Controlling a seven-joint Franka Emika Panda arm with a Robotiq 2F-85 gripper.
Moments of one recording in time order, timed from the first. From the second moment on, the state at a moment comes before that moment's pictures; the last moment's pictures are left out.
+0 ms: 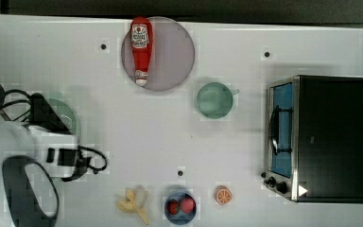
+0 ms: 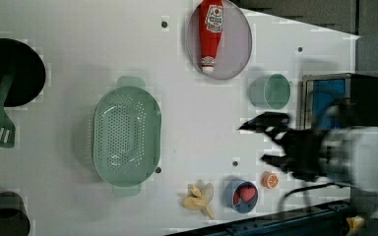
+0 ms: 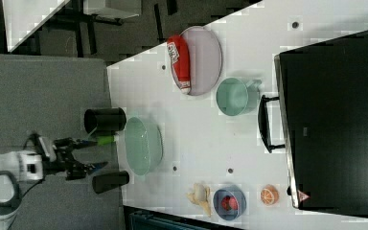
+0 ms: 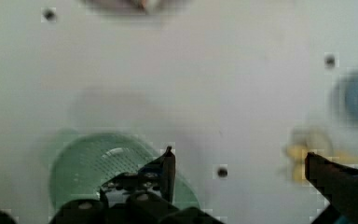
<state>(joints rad) 0.02 -0.09 0.51 -2.03 0.02 0.33 0.62</state>
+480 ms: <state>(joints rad) 0.06 0.17 0.61 -2.03 0.01 0.58 1.06</state>
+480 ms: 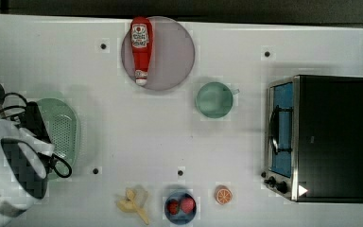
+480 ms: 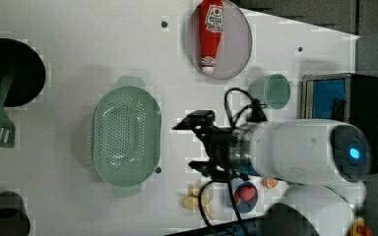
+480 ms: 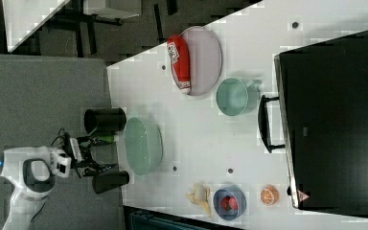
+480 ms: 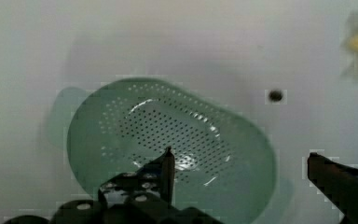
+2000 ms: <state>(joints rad) 0.31 0.58 0.28 -2.12 -0.01 1.04 1.27</state>
